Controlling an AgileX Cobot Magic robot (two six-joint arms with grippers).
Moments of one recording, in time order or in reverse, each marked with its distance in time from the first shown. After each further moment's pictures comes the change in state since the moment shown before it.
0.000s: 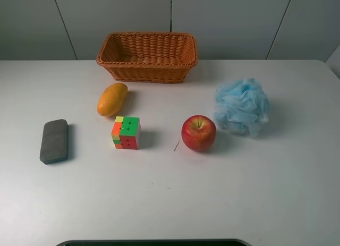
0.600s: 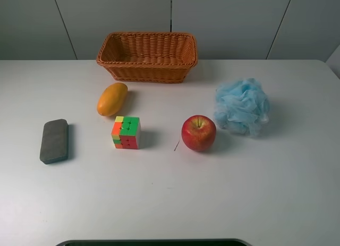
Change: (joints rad) left arm 0.000 0.000 0.000 0.000 0.002 0.000; right arm 0.013 0.719 -0.374 0.031 0.004 -0.092
